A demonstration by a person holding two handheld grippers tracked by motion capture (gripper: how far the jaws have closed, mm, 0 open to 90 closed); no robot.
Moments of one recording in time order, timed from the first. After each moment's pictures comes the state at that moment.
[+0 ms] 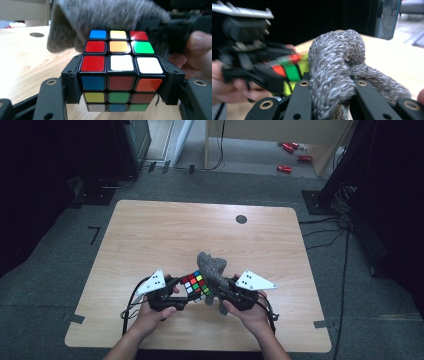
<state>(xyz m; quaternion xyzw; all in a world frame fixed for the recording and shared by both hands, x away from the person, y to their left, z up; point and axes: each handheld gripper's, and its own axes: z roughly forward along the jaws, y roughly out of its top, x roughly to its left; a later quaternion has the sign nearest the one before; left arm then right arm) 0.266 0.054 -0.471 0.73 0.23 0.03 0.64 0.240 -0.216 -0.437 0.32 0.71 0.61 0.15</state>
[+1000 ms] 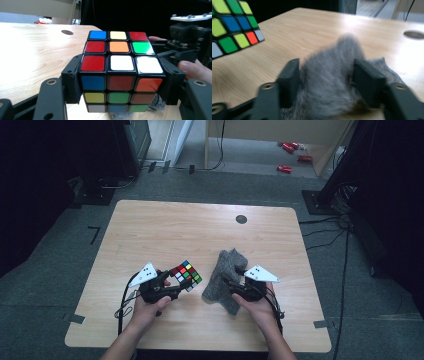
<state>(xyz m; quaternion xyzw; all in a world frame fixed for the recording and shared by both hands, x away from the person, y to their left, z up) 0.282 0.072 -0.470 0.70 0.32 0.06 0.63 0.271 -0.250 -0.479 0.43 0.71 0.52 0.21</state>
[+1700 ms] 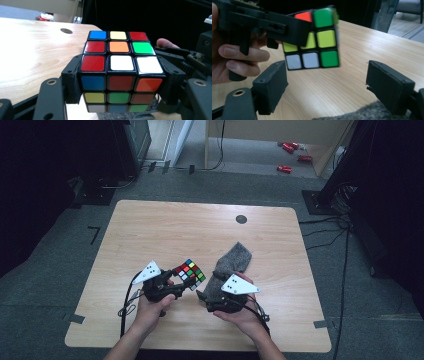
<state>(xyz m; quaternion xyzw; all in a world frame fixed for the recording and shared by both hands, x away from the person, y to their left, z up) 0.279 0.059 -0.461 0.70 0.35 0.04 0.62 0.245 -0.192 -0.466 0.31 0.74 0.56 0.19</state>
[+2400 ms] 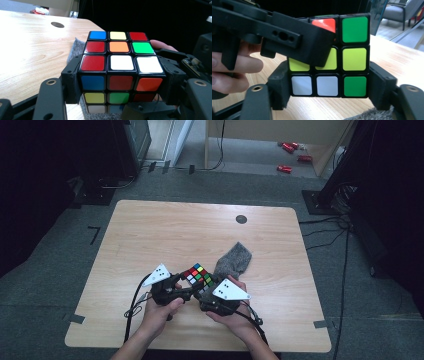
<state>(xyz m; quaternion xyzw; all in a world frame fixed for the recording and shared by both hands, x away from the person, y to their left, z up) 0.272 0.039 -0.462 0.70 0.35 0.03 0.62 0.237 -0.172 -0.474 0.31 0.74 0.55 0.24</state>
